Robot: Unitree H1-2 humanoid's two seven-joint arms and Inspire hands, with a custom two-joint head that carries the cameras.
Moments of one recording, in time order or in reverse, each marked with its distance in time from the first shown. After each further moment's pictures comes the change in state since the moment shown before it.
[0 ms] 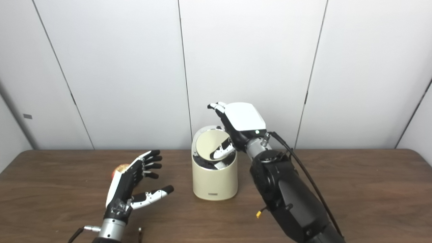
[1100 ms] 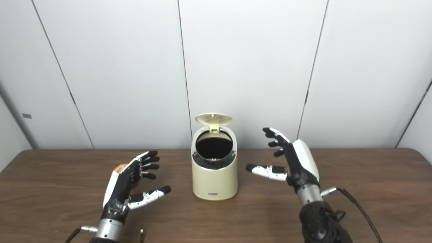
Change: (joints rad) left arm 0.001 0.012 0.008 0.004 -0.010 -0.001 -0.007; right arm 0.392 0.029 -0.362 0.016 0.514 -0.330 -0.282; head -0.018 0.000
